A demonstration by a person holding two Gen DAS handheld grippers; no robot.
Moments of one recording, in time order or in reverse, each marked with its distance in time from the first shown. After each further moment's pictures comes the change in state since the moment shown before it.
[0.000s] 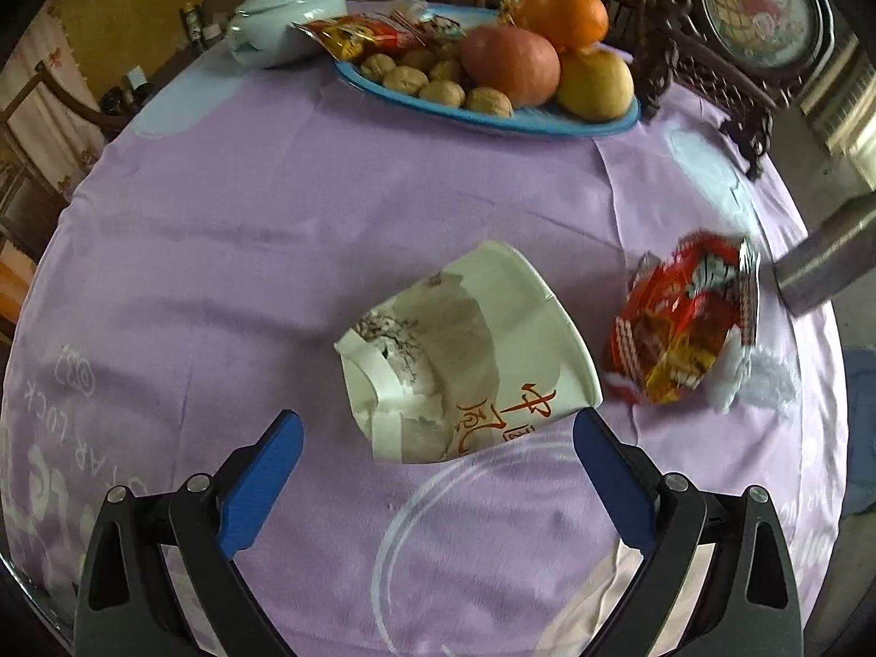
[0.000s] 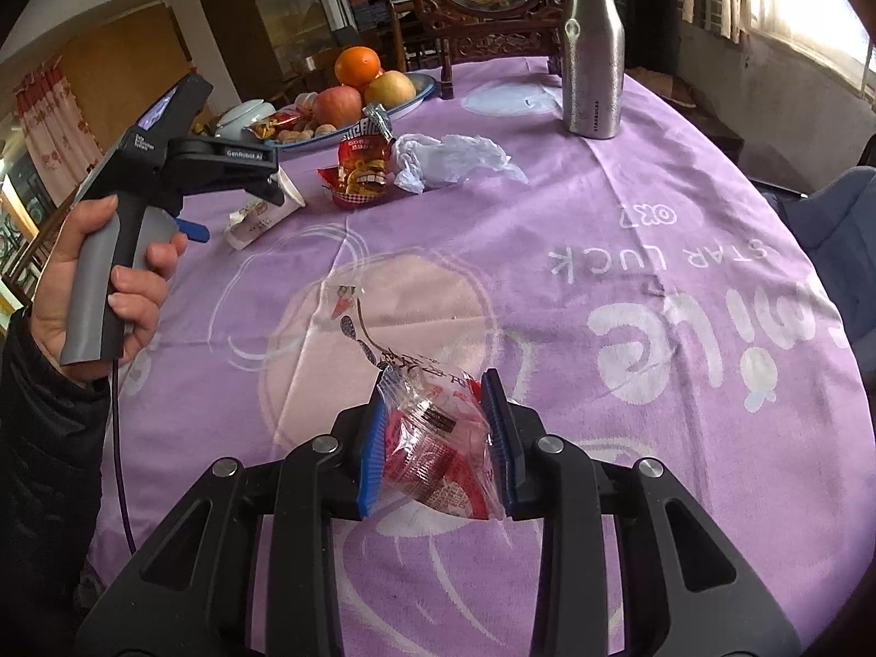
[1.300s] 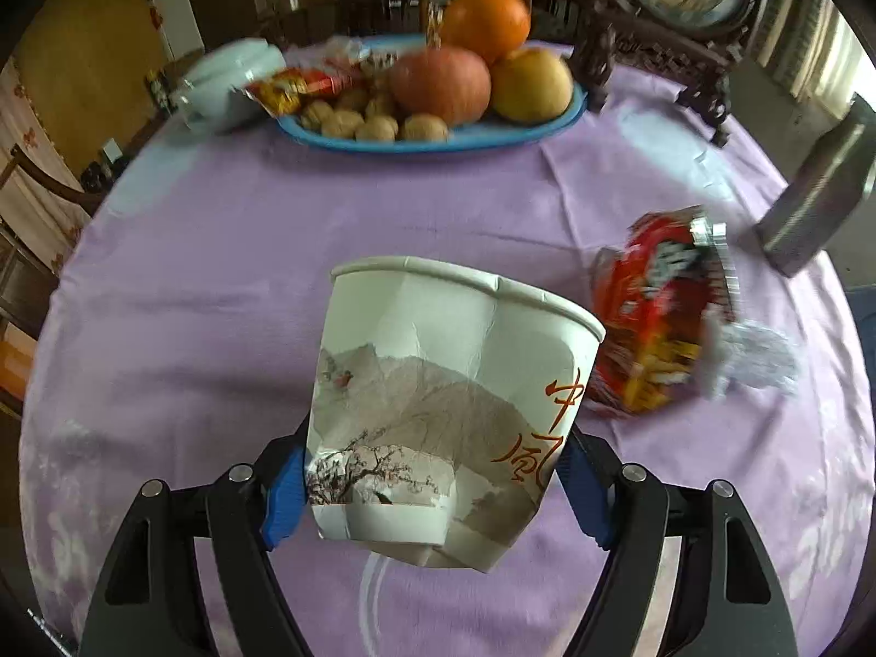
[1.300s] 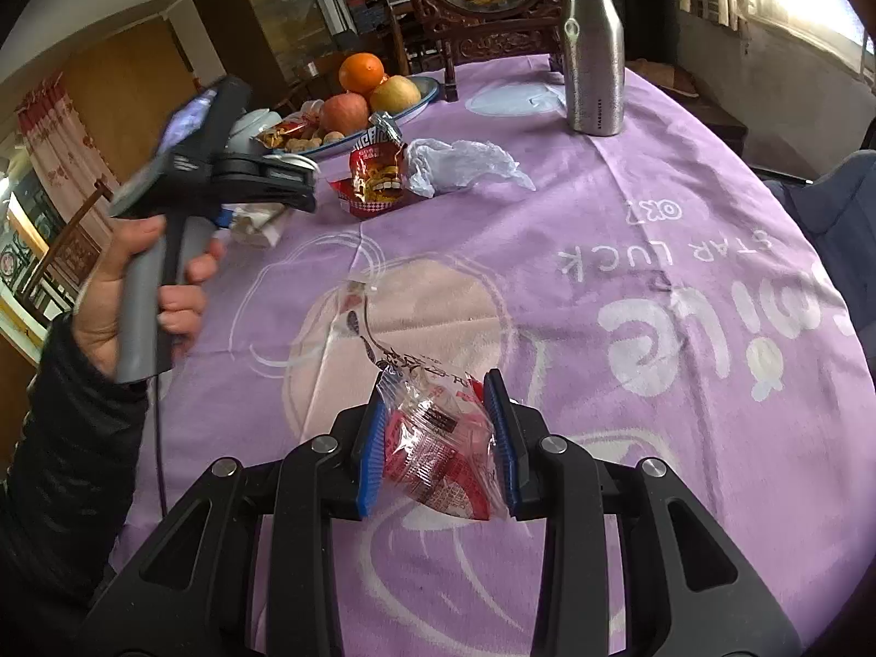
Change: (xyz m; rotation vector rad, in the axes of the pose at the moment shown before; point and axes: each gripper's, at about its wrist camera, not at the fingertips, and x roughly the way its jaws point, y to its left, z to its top) left arm -0.005 -0.033 -0.002 0.182 -0.097 0.031; right arm -0.009 0.001 0.000 0.040 0.004 0.034
